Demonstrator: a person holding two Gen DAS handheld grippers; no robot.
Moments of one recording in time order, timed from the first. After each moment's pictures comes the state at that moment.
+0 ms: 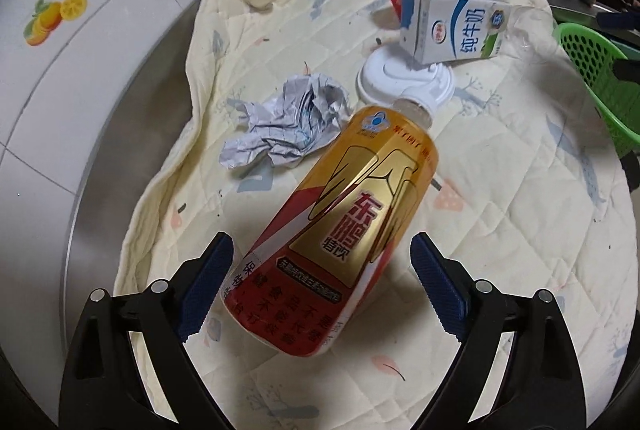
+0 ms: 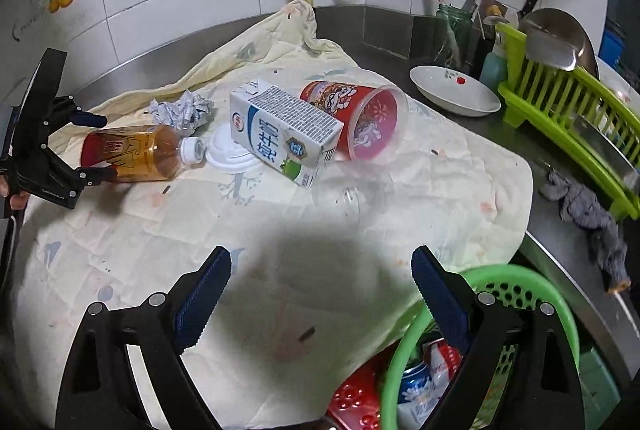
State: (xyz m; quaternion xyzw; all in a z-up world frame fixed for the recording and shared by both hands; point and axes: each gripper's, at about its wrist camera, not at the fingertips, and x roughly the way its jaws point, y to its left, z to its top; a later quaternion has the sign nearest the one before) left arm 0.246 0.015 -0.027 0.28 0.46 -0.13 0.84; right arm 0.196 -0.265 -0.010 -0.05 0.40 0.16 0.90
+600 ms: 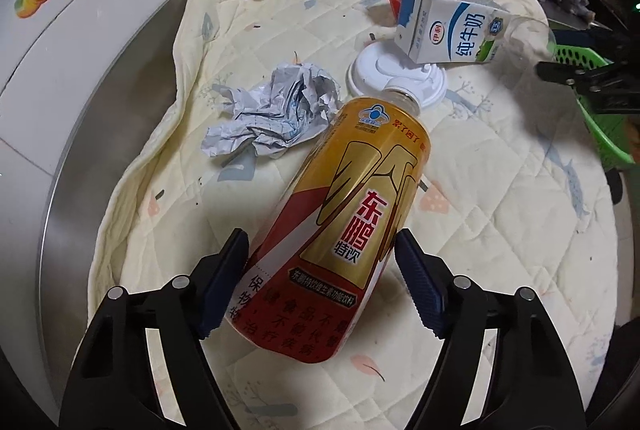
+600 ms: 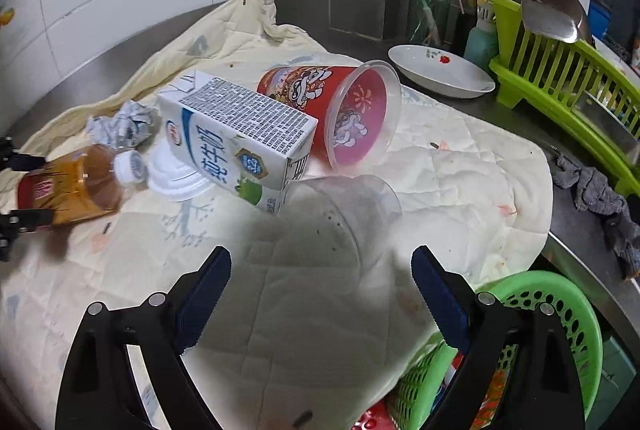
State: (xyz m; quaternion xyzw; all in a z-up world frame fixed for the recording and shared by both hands) left arm 0.247 0.019 -0.025 0.23 0.48 -0.15 0.83; right arm 0.254 -0.248 -0.048 -0.03 0.41 0.09 0.91
